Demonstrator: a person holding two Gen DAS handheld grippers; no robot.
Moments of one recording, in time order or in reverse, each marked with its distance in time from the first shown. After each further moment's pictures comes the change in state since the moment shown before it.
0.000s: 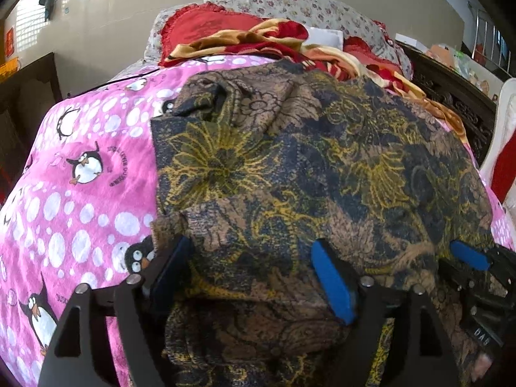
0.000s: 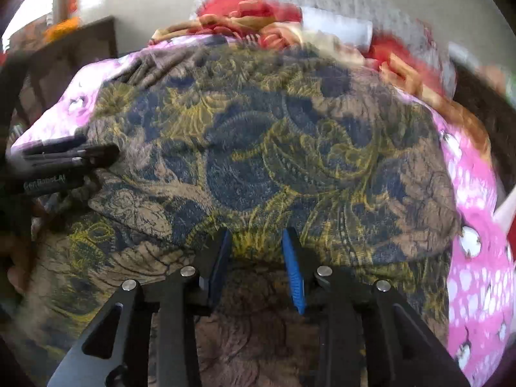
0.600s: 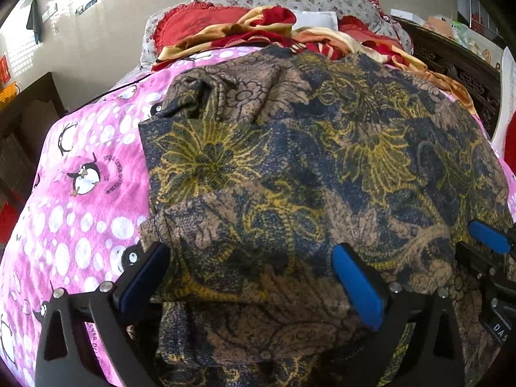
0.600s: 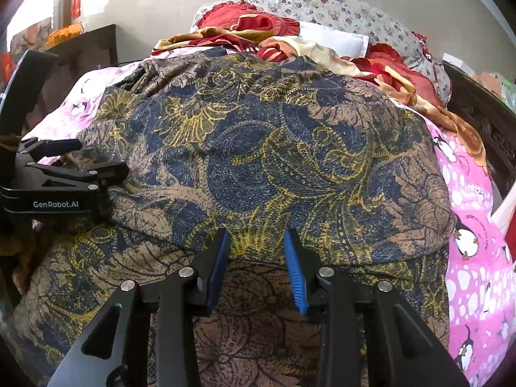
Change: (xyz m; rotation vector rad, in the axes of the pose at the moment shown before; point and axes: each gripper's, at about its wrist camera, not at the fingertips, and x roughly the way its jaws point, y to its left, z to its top) left arm 0.007 -0.016 0.000 0.092 0.032 0.087; right arm -0.007 -0.002 -0.004 0.016 -0.012 0.000
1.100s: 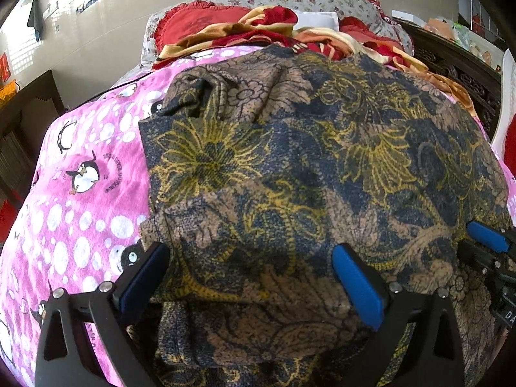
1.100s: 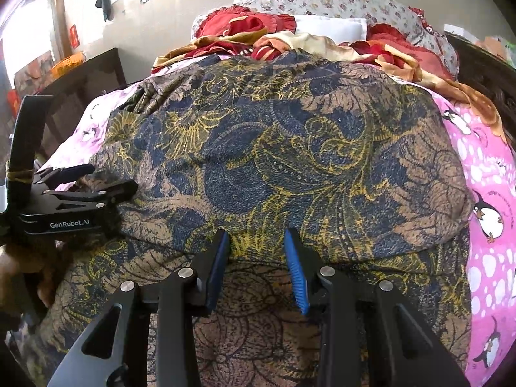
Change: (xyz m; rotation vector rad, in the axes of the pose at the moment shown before) left arm 0.000 0.000 -0.001 -0.010 0.005 -0.011; right arm 0.005 -0.019 -0.001 0.106 -0.006 0.127
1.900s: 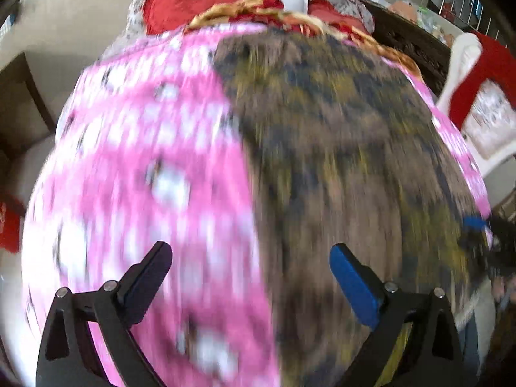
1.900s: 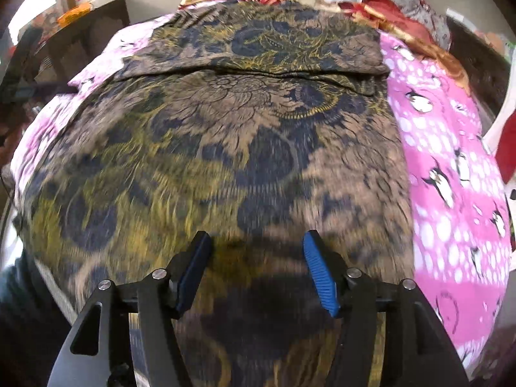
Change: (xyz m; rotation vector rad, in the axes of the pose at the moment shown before) left arm -0.131 0.113 -0.100 0.069 0.183 -0.208; right arm -0.127 0.009 -0.128 -0.081 0.215 -0.052
